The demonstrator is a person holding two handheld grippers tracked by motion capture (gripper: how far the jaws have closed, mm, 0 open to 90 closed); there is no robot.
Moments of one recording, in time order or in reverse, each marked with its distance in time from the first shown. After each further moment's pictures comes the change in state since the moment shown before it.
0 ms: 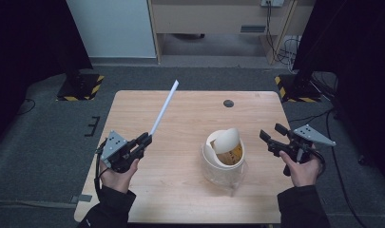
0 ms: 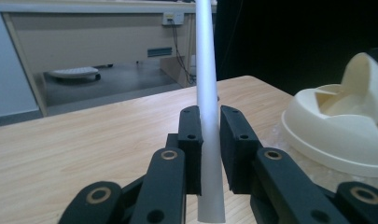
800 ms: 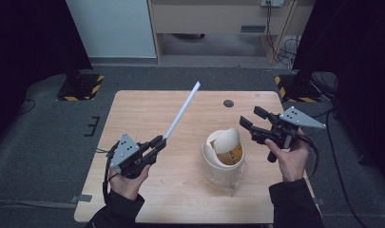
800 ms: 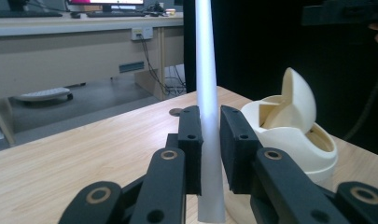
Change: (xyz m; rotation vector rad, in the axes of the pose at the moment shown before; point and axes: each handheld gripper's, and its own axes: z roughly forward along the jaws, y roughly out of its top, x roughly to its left) left arm -0.039 0.014 0.001 -0.039 -0.111 0.061; right arm 0.062 0.063 0.017 -0.093 0.213 -0.053
